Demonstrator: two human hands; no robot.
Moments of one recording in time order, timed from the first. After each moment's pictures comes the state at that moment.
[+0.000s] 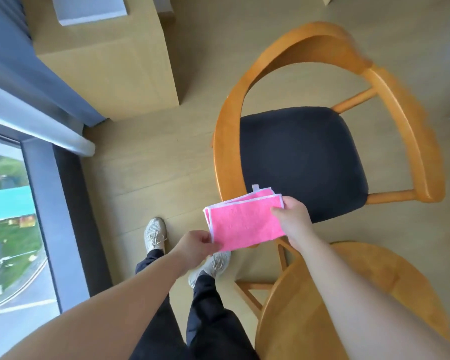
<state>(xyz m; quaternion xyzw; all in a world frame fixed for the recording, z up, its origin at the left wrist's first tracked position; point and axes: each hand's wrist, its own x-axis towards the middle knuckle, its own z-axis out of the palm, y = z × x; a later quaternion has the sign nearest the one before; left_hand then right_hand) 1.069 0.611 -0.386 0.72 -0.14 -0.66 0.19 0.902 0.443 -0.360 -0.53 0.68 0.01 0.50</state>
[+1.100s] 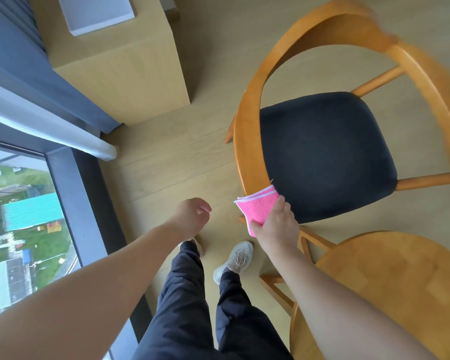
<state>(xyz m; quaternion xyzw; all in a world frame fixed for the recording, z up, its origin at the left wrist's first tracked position) 1.157 0.593 -0.382 0.79 -0.30 -0.52 0.13 0.959 0.521 -0.392 -0.74 0.63 0.13 0.20</state>
